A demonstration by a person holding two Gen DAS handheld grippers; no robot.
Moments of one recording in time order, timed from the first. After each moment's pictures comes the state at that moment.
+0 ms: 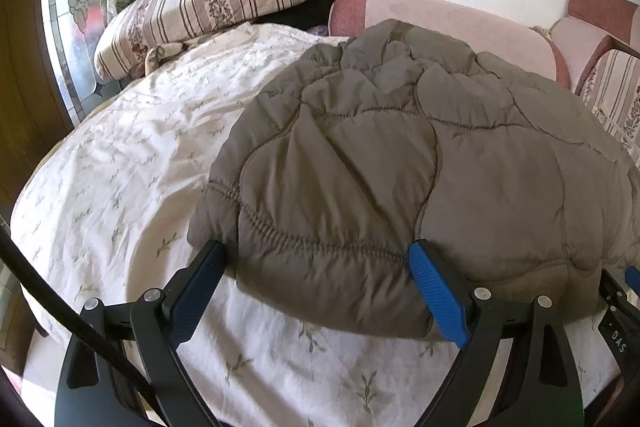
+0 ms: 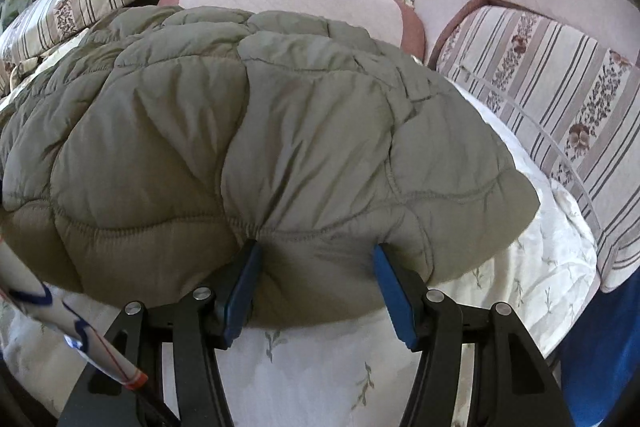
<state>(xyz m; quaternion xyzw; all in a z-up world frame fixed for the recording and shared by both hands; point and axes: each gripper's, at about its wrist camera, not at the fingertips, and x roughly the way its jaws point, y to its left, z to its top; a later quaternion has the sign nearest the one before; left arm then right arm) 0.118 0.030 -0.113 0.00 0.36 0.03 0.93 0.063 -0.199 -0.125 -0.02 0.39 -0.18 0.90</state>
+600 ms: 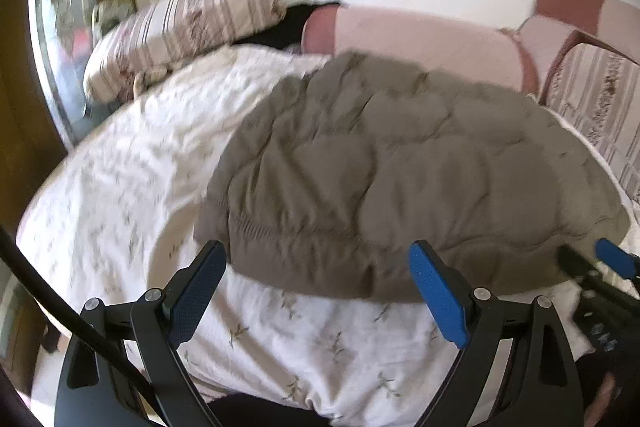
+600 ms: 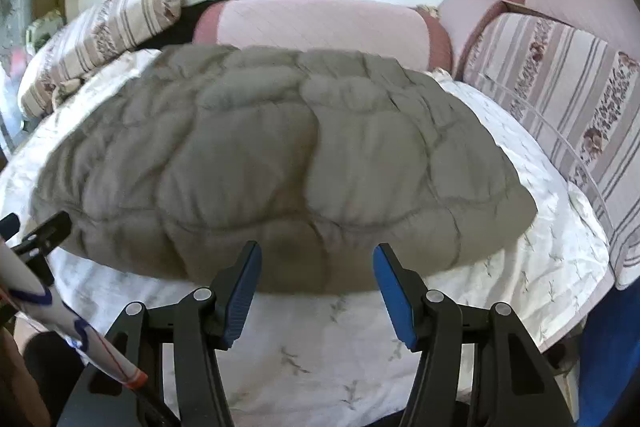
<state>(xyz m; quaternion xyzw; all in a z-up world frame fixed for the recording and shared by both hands) 0.074 0.004 -0.068 0.03 0.33 -0.01 0.94 0.035 -0.170 -0.076 0.01 0.37 -0.11 0.92</state>
